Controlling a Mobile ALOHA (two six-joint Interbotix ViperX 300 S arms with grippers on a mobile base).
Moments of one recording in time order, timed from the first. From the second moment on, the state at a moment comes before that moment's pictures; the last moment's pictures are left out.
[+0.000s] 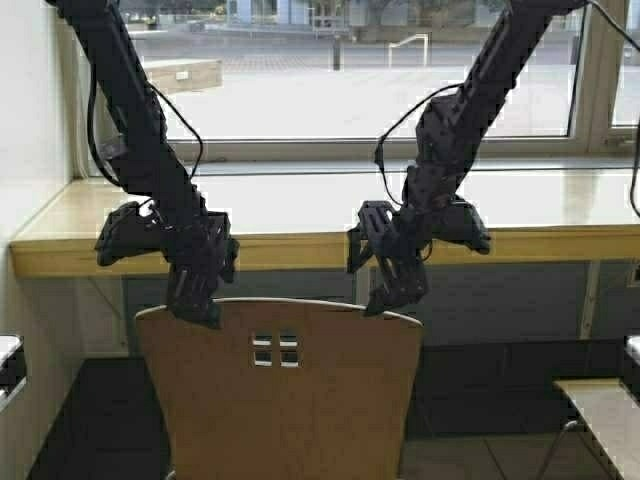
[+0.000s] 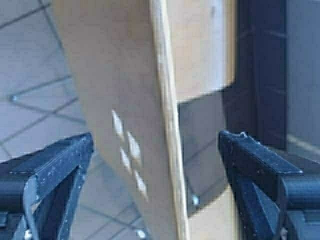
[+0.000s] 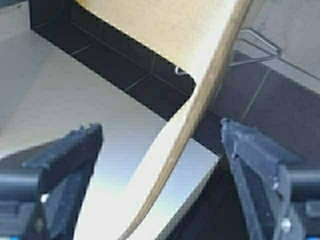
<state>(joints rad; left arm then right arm) -0.38 0.85 0.21 -0.81 -0.22 -0.87 0.42 0.92 0.00 1.44 0.08 0.12</state>
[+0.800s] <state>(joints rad) -0.39 1.02 0.14 -0.84 -0.42 -1.00 0.43 1.05 -0.13 1.44 0.06 0.11</state>
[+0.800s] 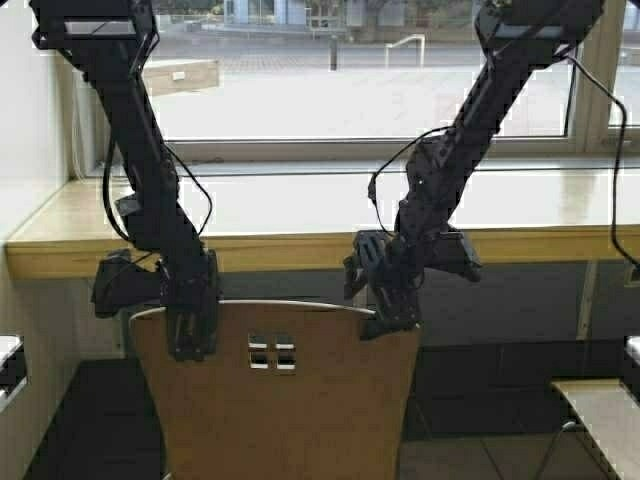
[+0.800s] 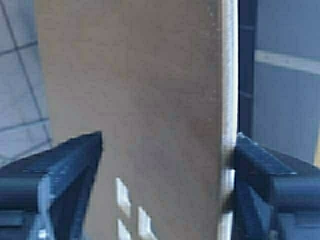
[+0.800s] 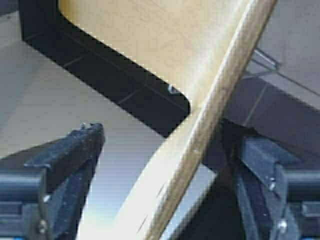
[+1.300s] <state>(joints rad) -0.39 1.00 0.14 -0.85 -0.41 -1.00 0.43 1.06 -0.12 1.45 0.07 0.12</state>
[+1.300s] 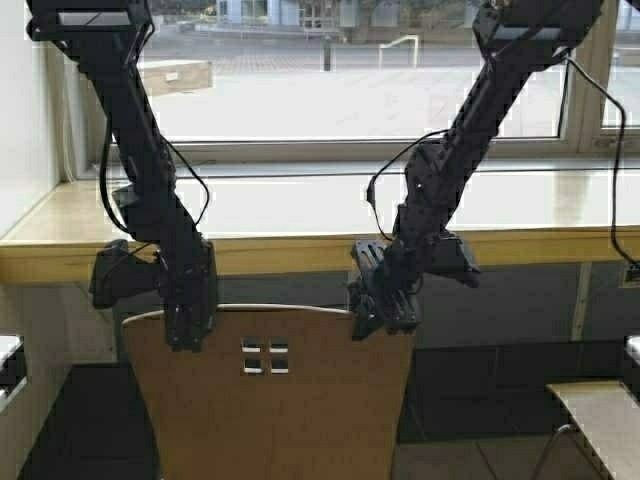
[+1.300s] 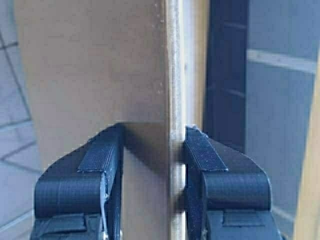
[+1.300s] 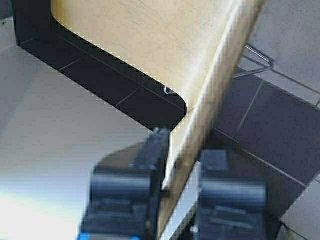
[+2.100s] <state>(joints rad) -0.40 1.00 0.14 -0.85 -0.42 -1.02 0.41 1.05 -0.10 1.44 0.07 0.13</state>
